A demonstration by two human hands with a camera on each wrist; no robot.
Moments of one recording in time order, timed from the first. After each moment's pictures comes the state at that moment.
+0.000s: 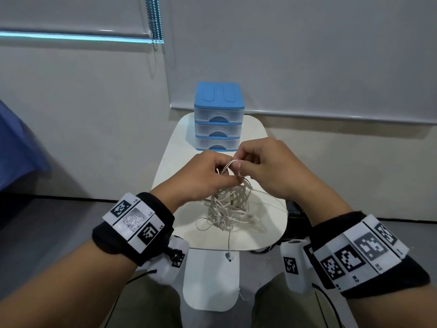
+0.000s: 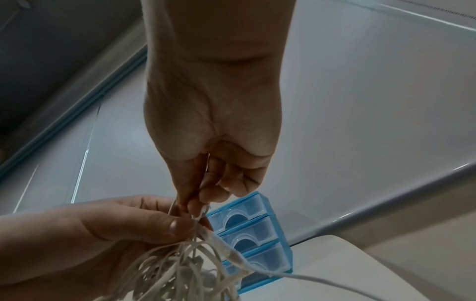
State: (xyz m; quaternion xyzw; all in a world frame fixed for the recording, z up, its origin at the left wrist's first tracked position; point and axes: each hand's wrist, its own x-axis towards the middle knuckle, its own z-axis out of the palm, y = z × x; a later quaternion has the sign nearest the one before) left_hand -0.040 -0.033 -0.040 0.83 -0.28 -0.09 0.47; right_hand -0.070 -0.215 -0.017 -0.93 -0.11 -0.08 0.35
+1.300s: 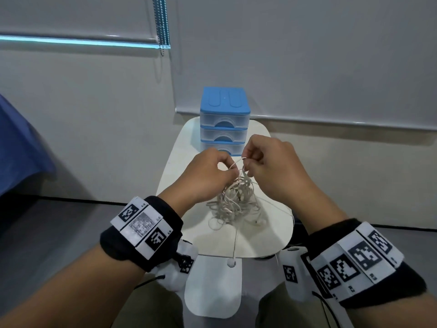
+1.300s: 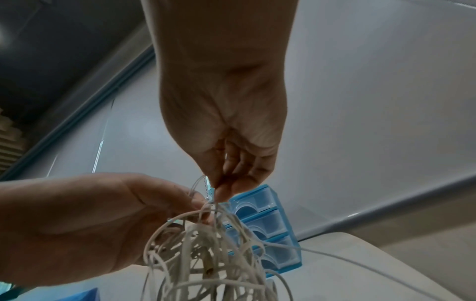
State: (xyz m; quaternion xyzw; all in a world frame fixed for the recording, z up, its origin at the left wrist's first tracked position) left_hand -0.037 -0.036 -0.035 0.88 -0.17 -0.02 0.45; right_hand -0.065 -0.201 -0.018 -0.92 -0.07 -0.17 0.33
